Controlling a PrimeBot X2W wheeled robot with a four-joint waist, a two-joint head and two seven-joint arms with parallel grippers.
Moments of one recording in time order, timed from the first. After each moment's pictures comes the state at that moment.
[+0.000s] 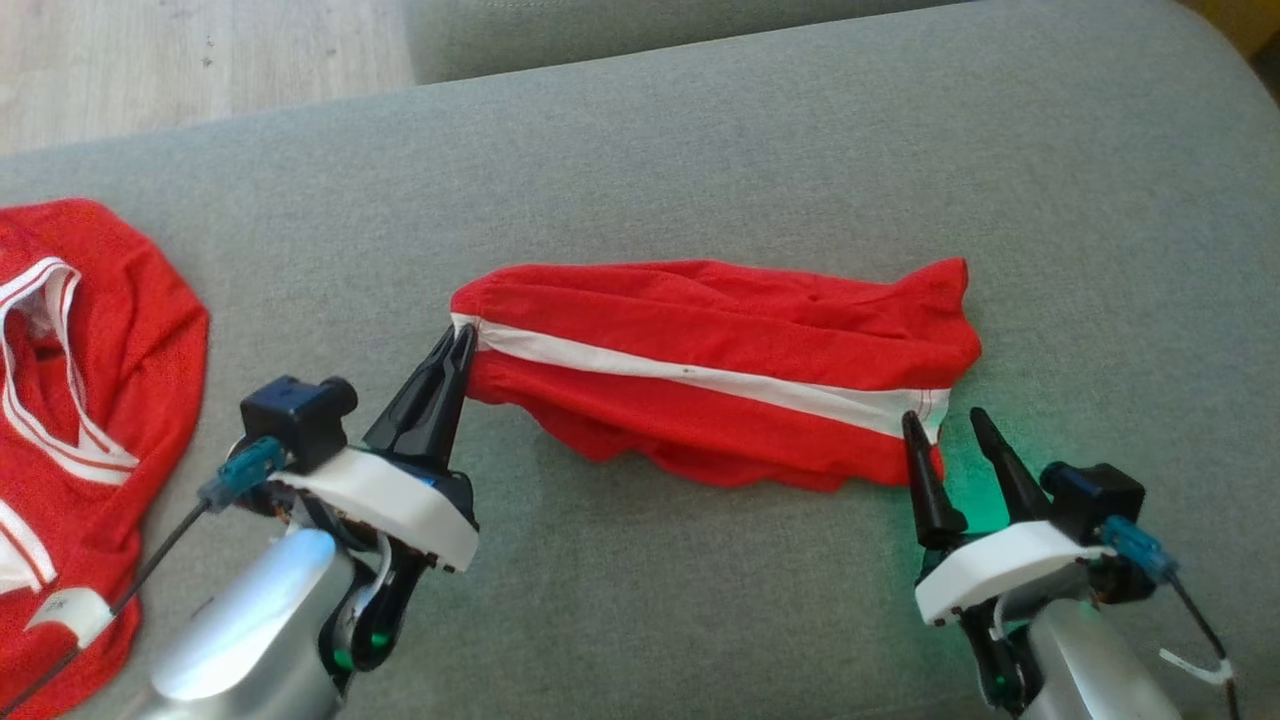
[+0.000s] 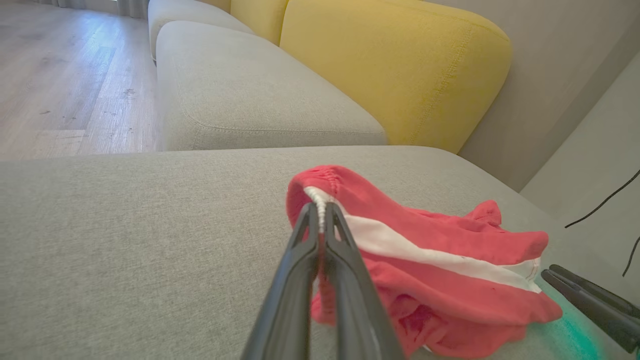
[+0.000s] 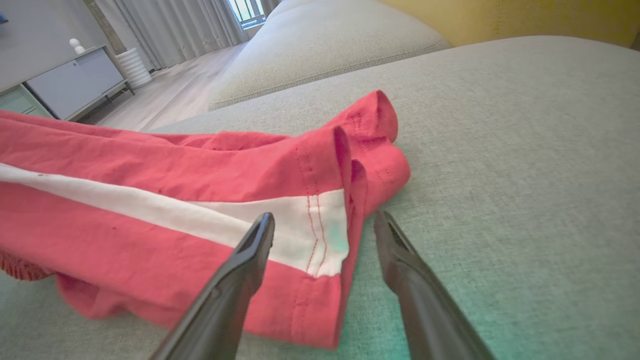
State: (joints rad) left arm -0.44 0.42 -0.78 0.23 -0.86 0.04 -0.13; right arm -0.20 -0.07 0.16 0.58 0.29 0.13 -0.25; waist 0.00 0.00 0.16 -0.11
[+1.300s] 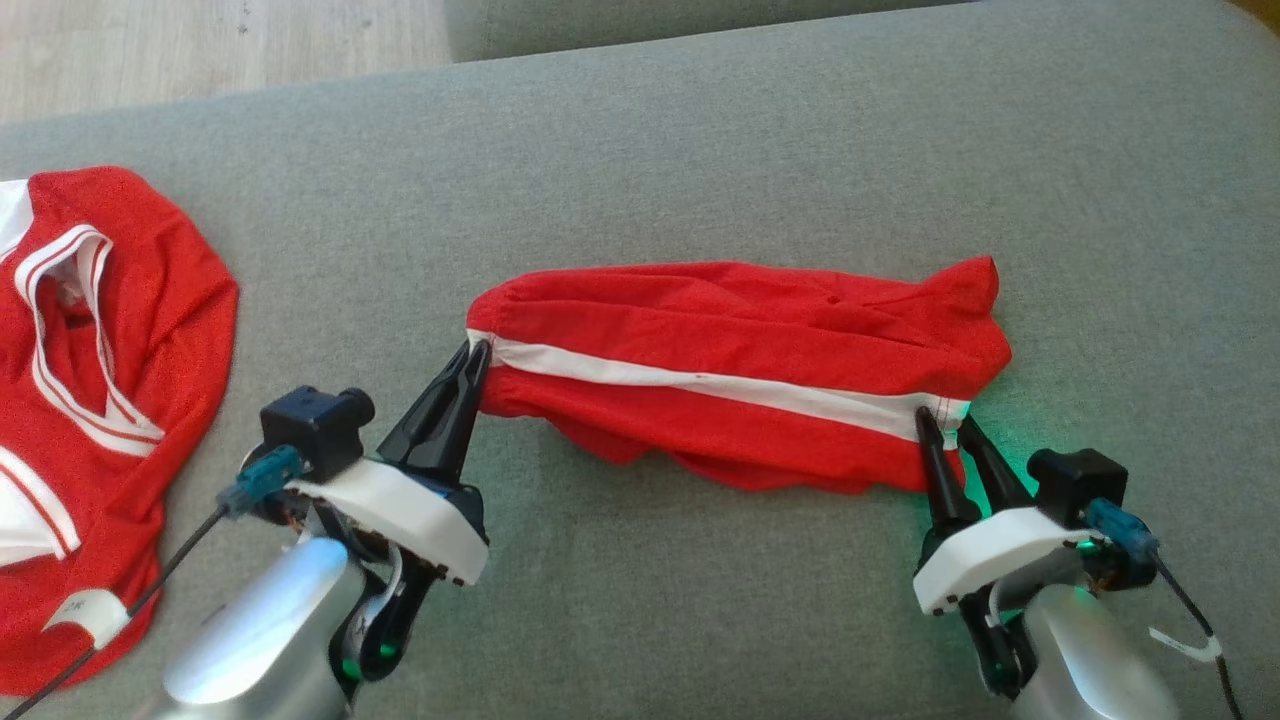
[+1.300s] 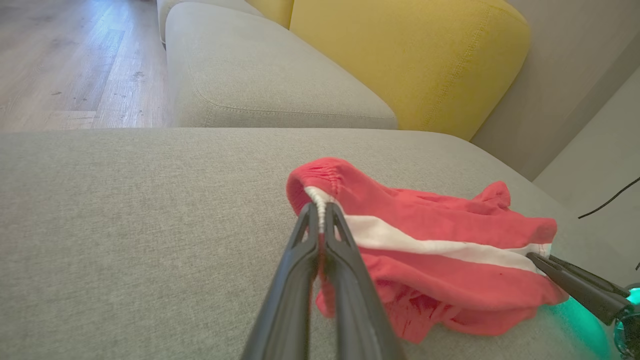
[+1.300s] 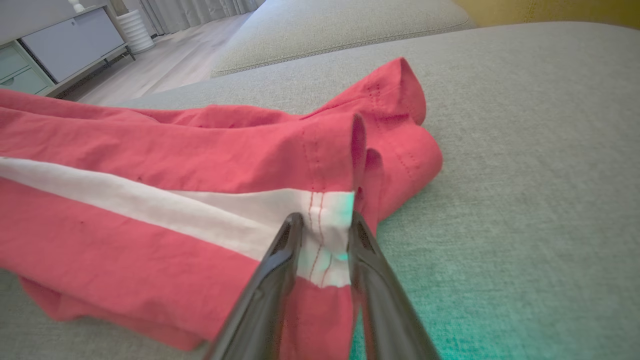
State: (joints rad) left arm -0.44 0.42 -0.81 0.25 -0.86 0.03 -0.12; right arm -0.26 -0.06 0.14 0.67 0.21 0.13 -0.25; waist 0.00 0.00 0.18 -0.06
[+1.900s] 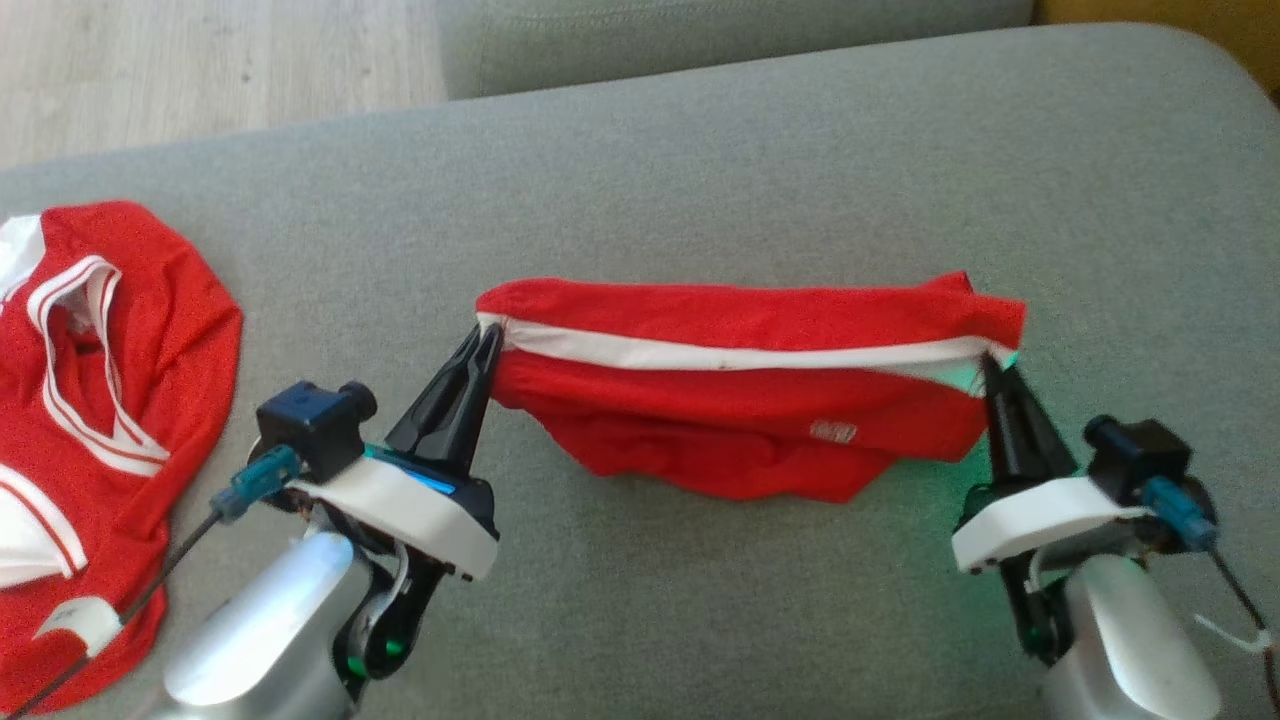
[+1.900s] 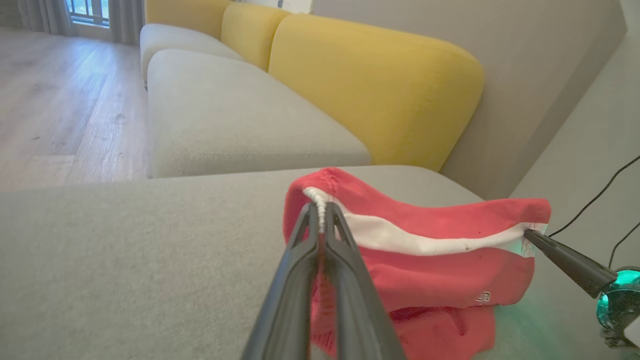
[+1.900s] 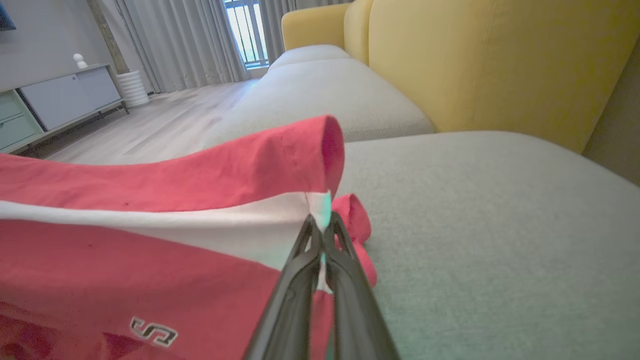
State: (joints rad) left arm -0.44 0.42 -0.81 0.19 -0.86 0.03 -0.15; right arm -0.24 -0.05 0.03 0.53 0.12 0.13 -0.25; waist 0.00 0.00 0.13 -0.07
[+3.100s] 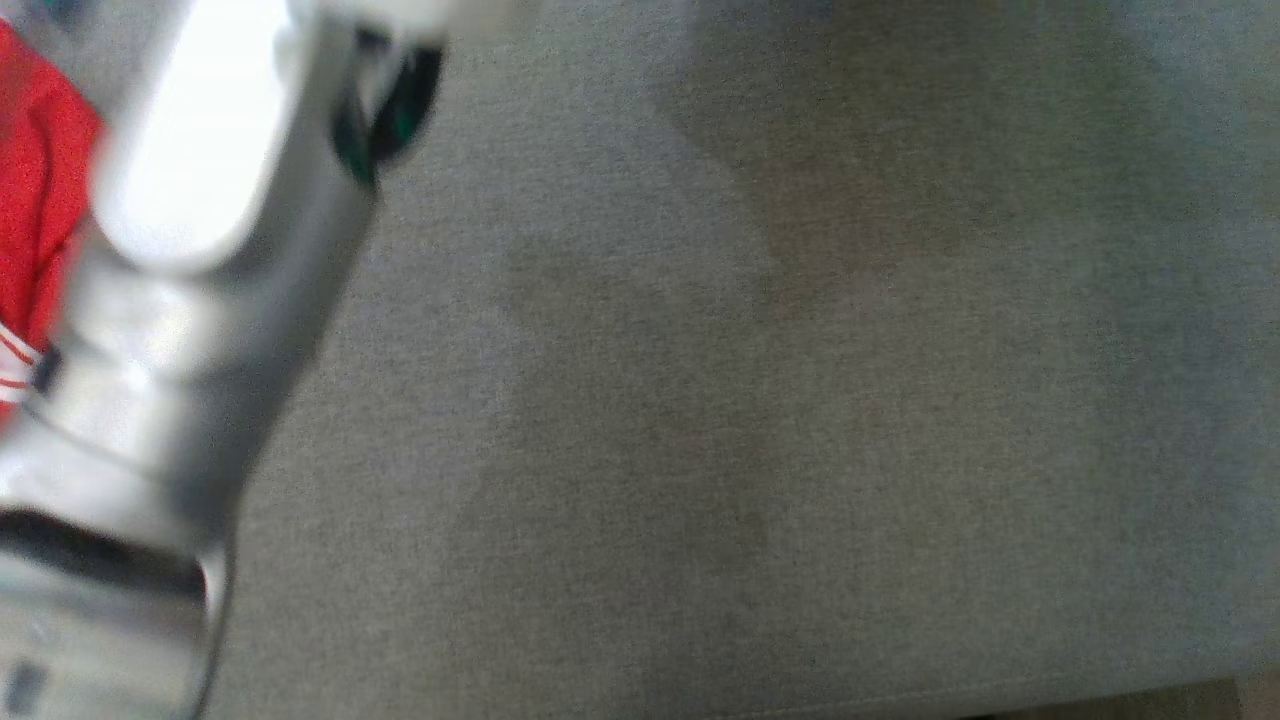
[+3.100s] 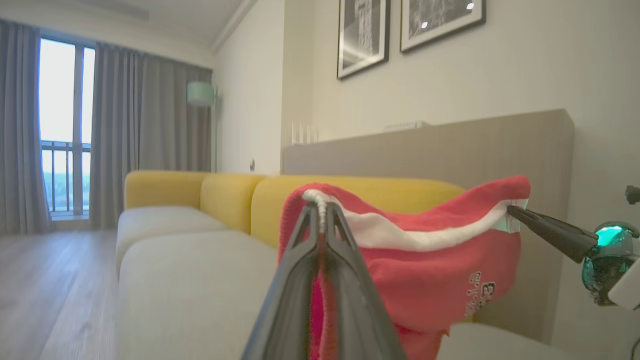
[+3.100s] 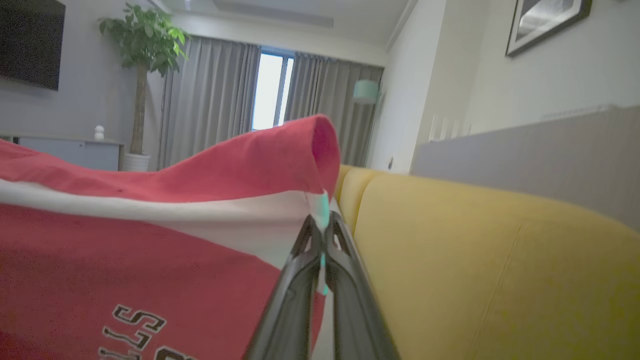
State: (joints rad) left arm -1.24 0.19 -0.61 0.39 -0.57 -0.12 -0.26; right arm -1.04 -0.38 0.05 0.43 0.18 0.13 -0.26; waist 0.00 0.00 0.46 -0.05
